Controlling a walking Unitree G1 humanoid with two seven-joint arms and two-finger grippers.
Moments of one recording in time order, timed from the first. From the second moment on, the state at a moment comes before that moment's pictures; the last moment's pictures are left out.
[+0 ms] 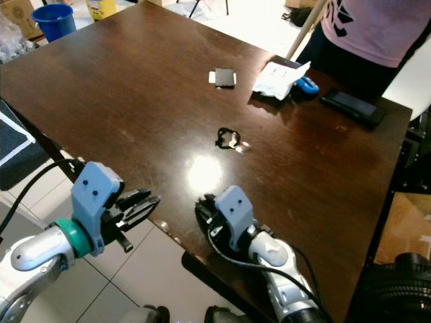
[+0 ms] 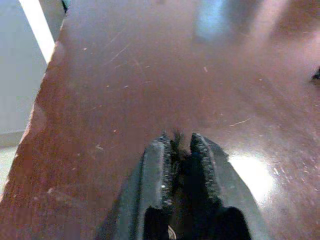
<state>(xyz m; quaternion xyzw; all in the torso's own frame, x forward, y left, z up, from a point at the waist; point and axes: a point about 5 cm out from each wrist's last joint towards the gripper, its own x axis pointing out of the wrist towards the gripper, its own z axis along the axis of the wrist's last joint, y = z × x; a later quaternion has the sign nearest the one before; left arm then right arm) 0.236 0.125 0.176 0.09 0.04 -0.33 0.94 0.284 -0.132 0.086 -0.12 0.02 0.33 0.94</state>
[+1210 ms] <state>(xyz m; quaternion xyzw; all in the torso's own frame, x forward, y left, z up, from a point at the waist) 0.248 0.125 0.182 0.09 0.02 -0.30 0.95 0.288 -0.154 0.167 0.07 -0.12 0.25 0.96</state>
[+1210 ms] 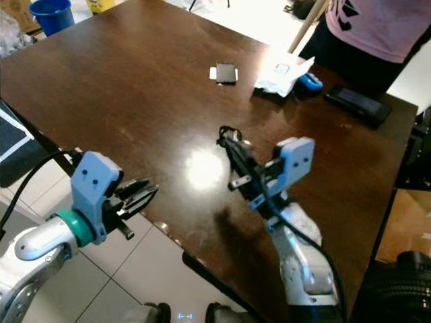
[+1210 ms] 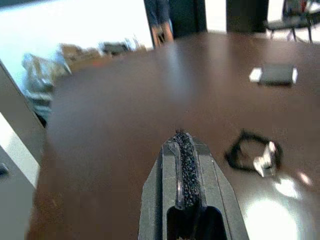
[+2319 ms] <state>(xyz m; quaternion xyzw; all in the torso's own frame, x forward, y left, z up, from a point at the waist) 0.316 0.103 0.201 0.10 -0.03 -0.16 0.98 0.294 -0.168 0.128 0.00 -0.05 0.15 0.99</state>
